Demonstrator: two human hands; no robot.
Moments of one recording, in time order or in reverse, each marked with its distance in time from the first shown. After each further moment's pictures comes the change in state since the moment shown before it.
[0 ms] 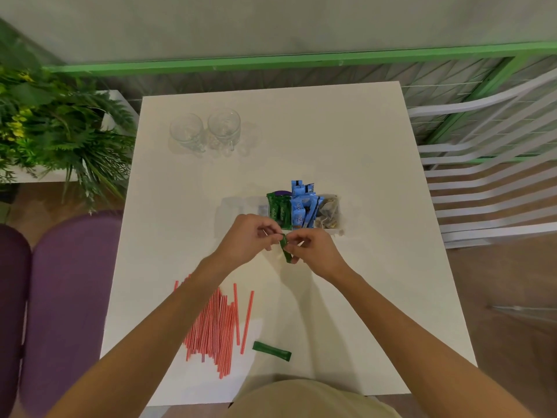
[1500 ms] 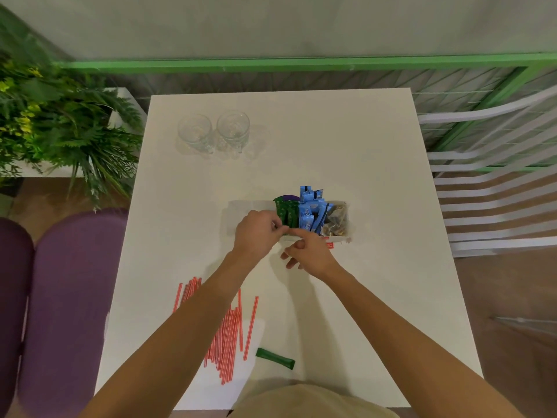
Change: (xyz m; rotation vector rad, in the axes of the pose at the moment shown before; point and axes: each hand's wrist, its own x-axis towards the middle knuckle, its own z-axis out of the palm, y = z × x) left_hand 0.034 -0.011 0.014 0.395 0.191 -0.136; right_hand 0.025 -0.003 0.019 -0.024 -0.099 0.185
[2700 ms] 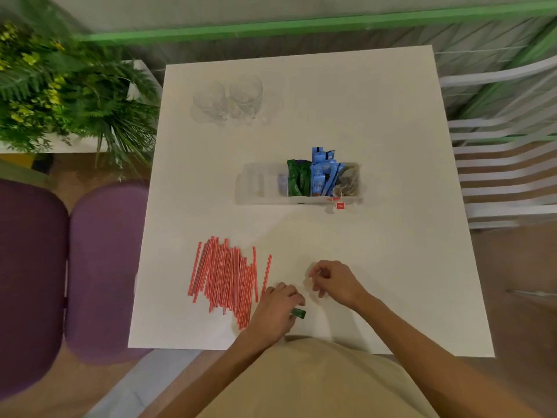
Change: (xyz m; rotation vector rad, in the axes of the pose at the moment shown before) left_hand -0.200 -0.053 0.108 0.199 -0.371 0.287; right_hand -0.097 0.095 0.027 -0.104 -0.099 0.121
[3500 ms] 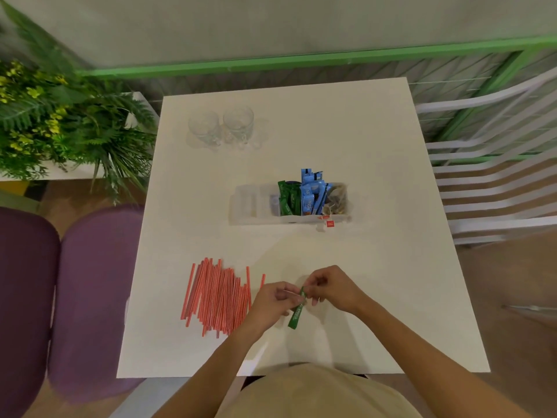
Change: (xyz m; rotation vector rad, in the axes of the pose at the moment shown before) left_hand 0.029 0.008 -0.044 -1.116 0.068 -0.397; right_hand 0.002 -0.015 -0.023 0.090 -0.065 -0.153
